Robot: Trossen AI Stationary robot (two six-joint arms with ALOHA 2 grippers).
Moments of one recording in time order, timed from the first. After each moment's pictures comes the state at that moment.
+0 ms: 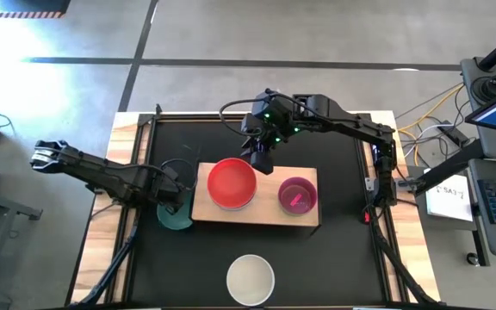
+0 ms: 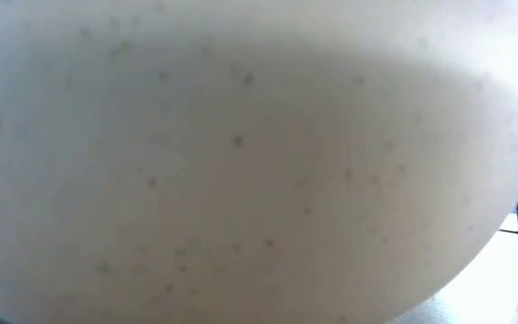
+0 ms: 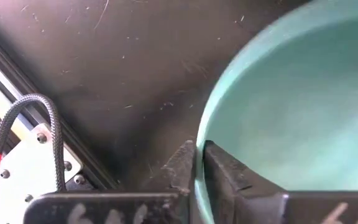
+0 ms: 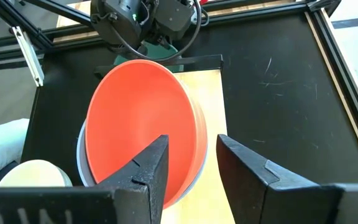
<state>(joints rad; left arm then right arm) -0.18 1.07 0.67 -1.18 -0.16 -1.08 -0.16 1.95 2.35 -1.18 -0.21 0.03</state>
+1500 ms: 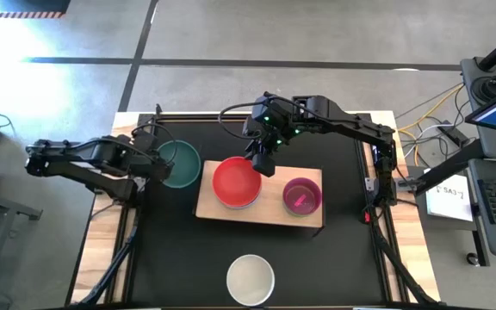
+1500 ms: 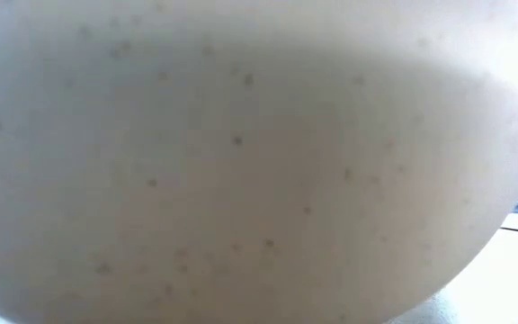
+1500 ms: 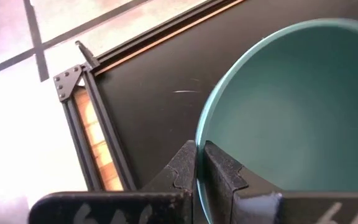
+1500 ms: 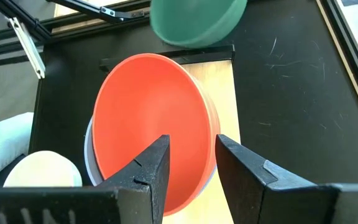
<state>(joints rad) -0.11 0.97 1.16 -1.57 -0.66 -1.13 -0.15 1.95 2.35 -1.23 -0.21 0.07</state>
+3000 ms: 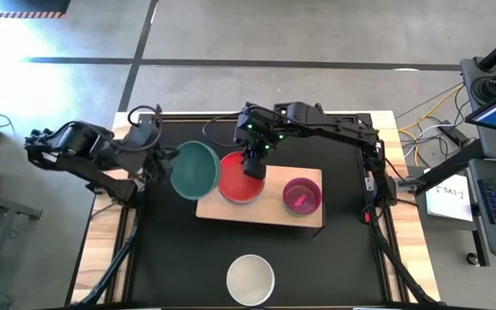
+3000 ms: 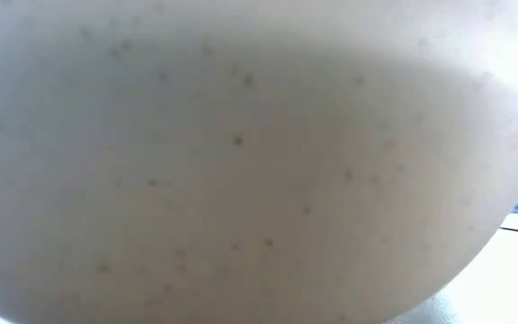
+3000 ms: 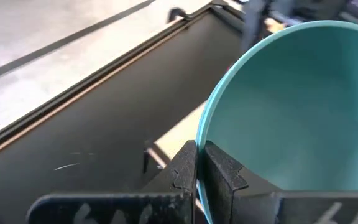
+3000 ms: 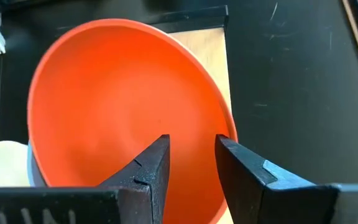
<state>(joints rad) -0.26 1.10 1.60 -1.35 -0.60 -0.84 -0.16 2.05 2.34 -1.25 -0.18 0.04</state>
